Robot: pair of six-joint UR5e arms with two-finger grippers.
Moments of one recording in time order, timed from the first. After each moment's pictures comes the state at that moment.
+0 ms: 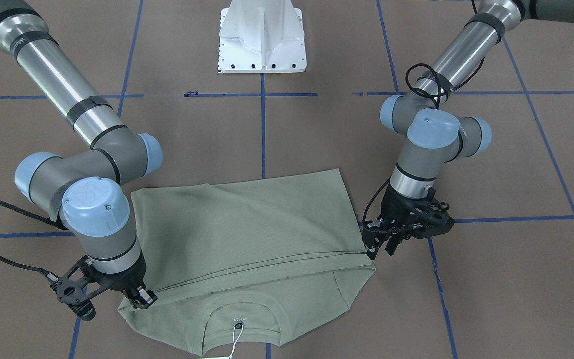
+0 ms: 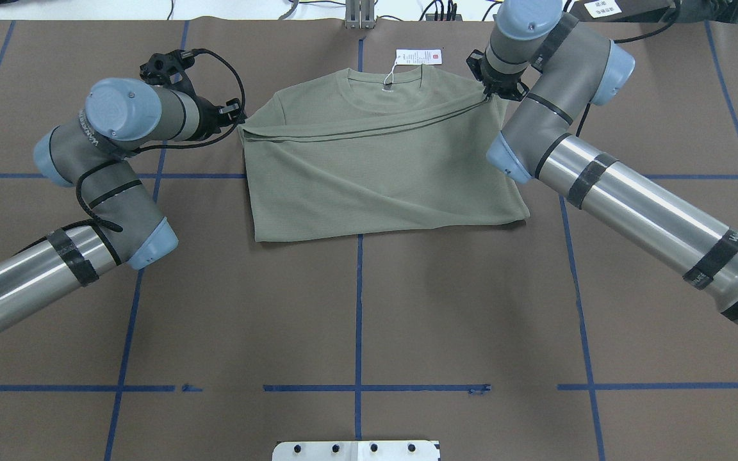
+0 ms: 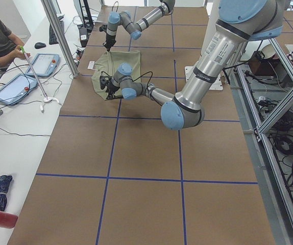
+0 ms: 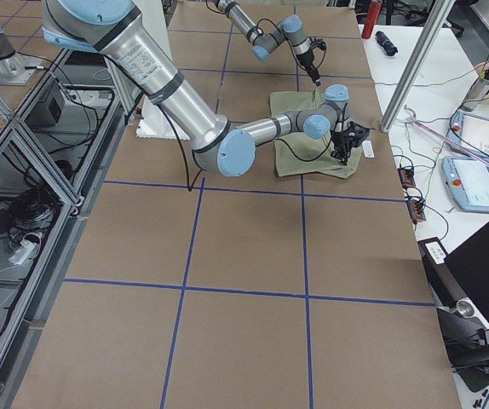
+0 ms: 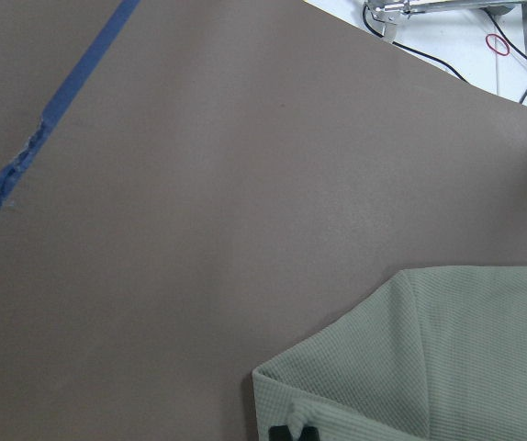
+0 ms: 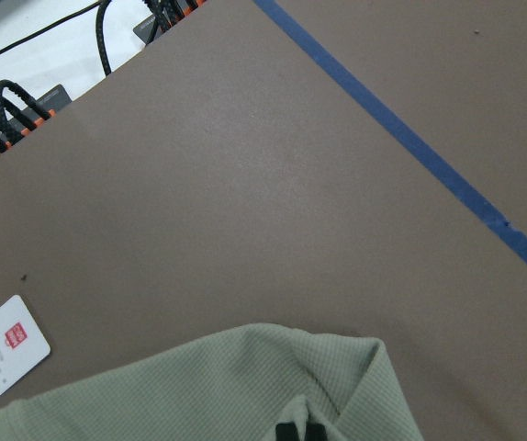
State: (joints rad) left arm -0.78 -2.17 -1.26 -2.35 -1.69 -1.41; right arm 0.89 -0.73 1.00 -1.15 1.82 1.61
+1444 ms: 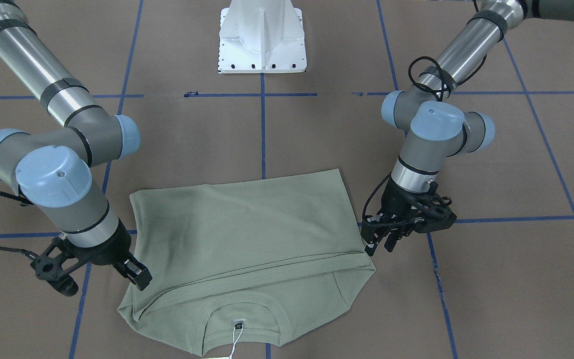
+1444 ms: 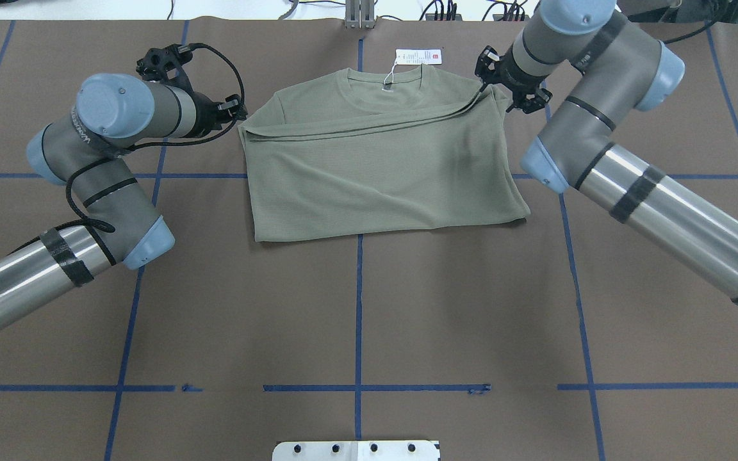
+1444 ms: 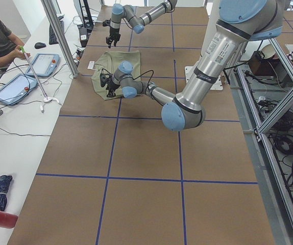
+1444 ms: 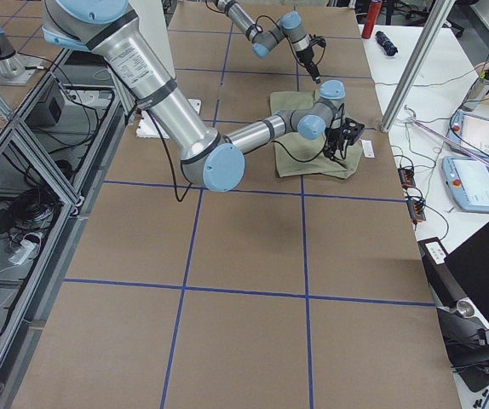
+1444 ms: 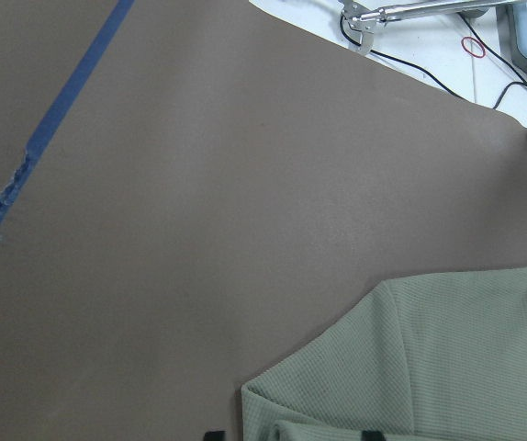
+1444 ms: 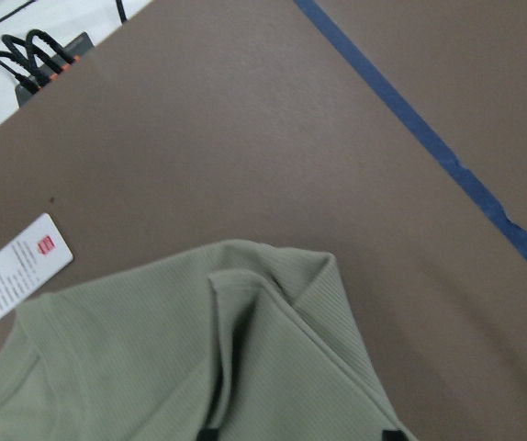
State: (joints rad) left arm -0.78 -2.15 -1.31 -2.35 -1.70 -1.41; right arm 0.90 -0.91 1.29 -1.16 1.96 1.62
